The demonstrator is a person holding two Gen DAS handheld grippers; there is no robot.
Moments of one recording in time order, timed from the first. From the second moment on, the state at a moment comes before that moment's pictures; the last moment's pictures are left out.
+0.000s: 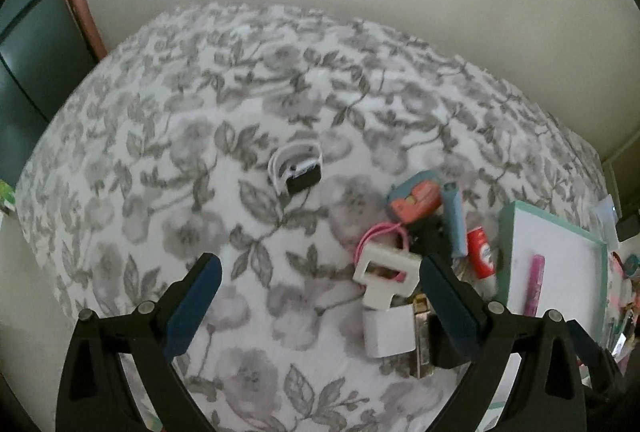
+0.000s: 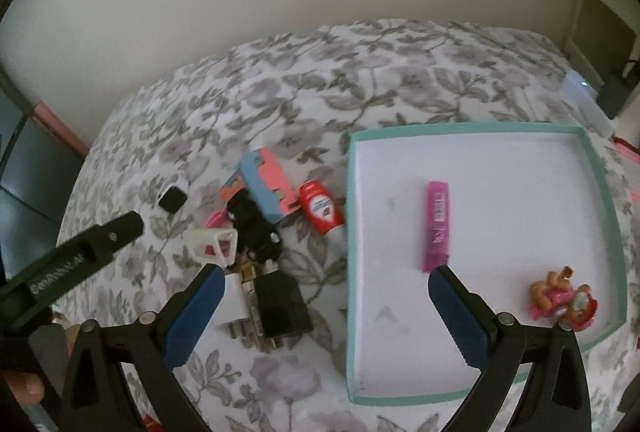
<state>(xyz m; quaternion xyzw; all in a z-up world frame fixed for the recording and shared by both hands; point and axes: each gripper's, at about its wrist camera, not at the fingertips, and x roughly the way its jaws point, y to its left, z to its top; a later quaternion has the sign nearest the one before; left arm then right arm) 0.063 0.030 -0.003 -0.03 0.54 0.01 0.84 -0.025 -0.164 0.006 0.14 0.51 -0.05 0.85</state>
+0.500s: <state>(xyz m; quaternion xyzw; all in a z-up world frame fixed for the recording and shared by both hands) 0.062 0.039 -0.043 -0.07 0.59 0.00 0.80 -0.016 -0.143 -0.031 0.13 0.56 -0.02 0.82</state>
